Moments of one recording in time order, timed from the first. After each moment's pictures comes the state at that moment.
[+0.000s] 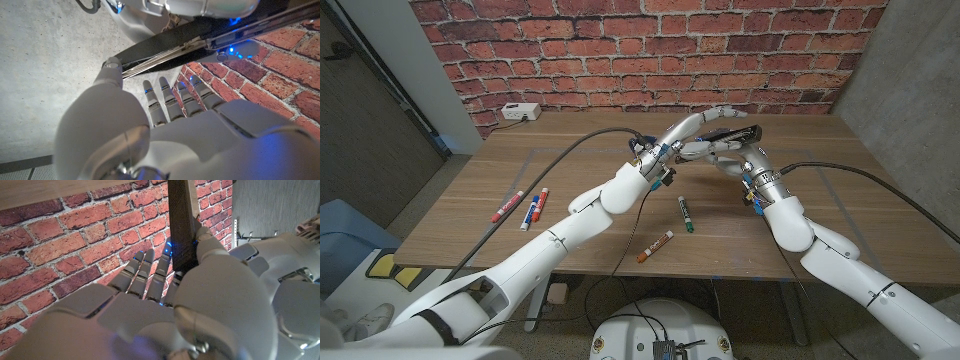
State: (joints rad) left arm 0.70 0.39 0.70 -1.58 0.29 -0.54 0.17; left_hand 0.82 0.01 0.29 -0.16 0.19 0.43 -0.20 0.27 0.19 0.37 -0.15 0.31 0.22 0.21 -0.04 0.19 0.17 0.14 -0.01 0.35 0.17; right arm -1.12 -0.73 -0.37 -1.84 -0.31 0.28 -0.45; right_hand 1.01 0.09 0.32 -0.13 0.17 0.88 -0.14 0.23 0.32 0.73 -0.06 0.62 0.51 0.35 -0.04 0.40 0.47 0.32 -0.04 0.24 0.19
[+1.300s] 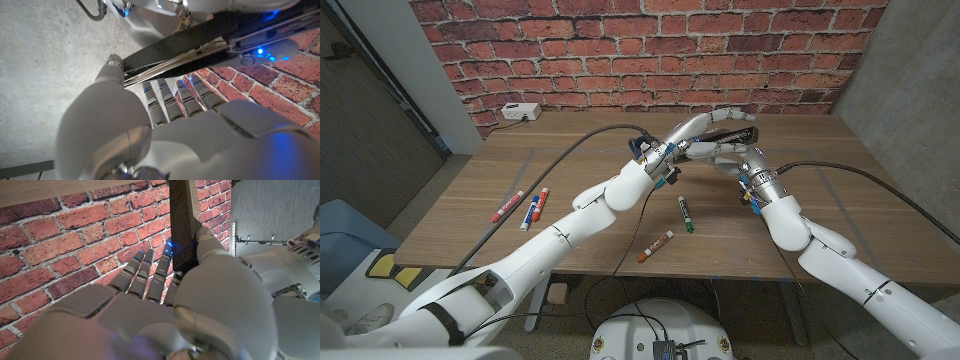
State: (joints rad) left arm 0.68 0.38 0.72 -1.57 0.31 -0.55 0.16; left_hand 0.88 0.03 0.30 -0.16 0.18 0.48 -0.19 0.25 0.19 0.43 -0.18 0.31 0.24 0.26 -0.04 0.20 0.17 0.14 -0.01 0.30 0.17; right arm -1.11 -0.72 -0.39 -1.83 -0.33 0.27 -0.45; right_hand 1.01 0.09 0.32 -0.13 0.17 0.88 -0.14 0.22 0.32 0.72 -0.06 0.62 0.51 0.35 -0.04 0.39 0.48 0.32 -0.04 0.24 0.19
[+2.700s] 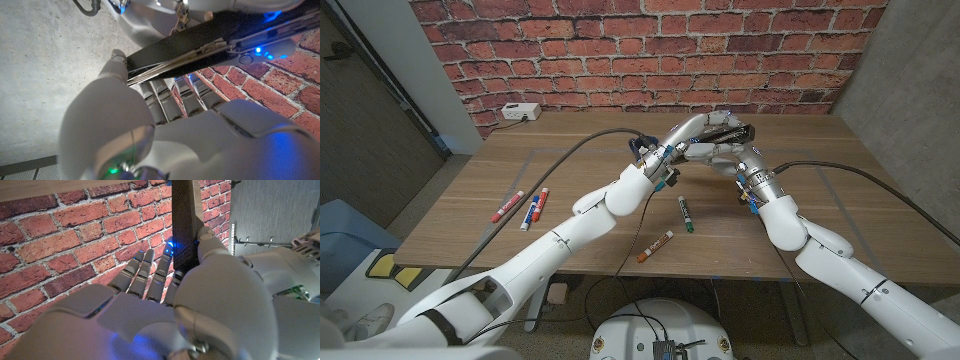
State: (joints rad) left arm 0.71 0.37 0.71 -1.58 0.32 -0.52 0.23; left_hand 0.94 0.09 0.36 -0.17 0.17 0.81 -0.16 0.30 0.20 0.86 -0.21 0.40 0.32 0.46 -0.05 0.24 0.18 0.23 -0.01 0.21 0.17; right arm -1.10 -0.72 -0.41 -1.83 -0.36 0.26 -0.46; right_hand 1.02 0.08 0.32 -0.12 0.17 0.88 -0.14 0.22 0.33 0.72 -0.07 0.66 0.50 0.36 -0.05 0.37 0.49 0.32 -0.04 0.24 0.19
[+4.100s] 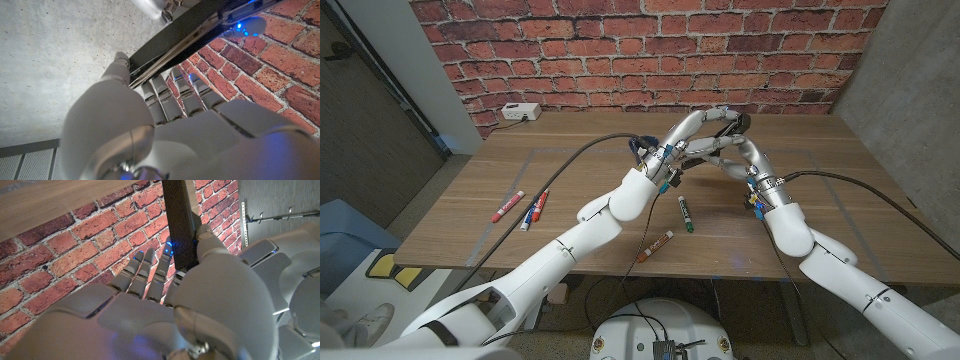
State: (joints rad) left arm 0.76 0.35 0.70 -1.63 0.29 -0.48 0.26; left_hand 0.91 0.12 0.38 -0.18 0.19 0.78 -0.17 0.28 0.21 0.85 -0.20 0.37 0.32 0.47 -0.05 0.22 0.19 0.23 -0.01 0.20 0.17; right arm -1.14 -0.69 -0.36 -1.77 -0.22 0.36 -0.47; right_hand 1.01 0.08 0.32 -0.12 0.17 0.89 -0.13 0.21 0.33 0.72 -0.07 0.71 0.49 0.38 -0.04 0.36 0.51 0.32 -0.04 0.25 0.19
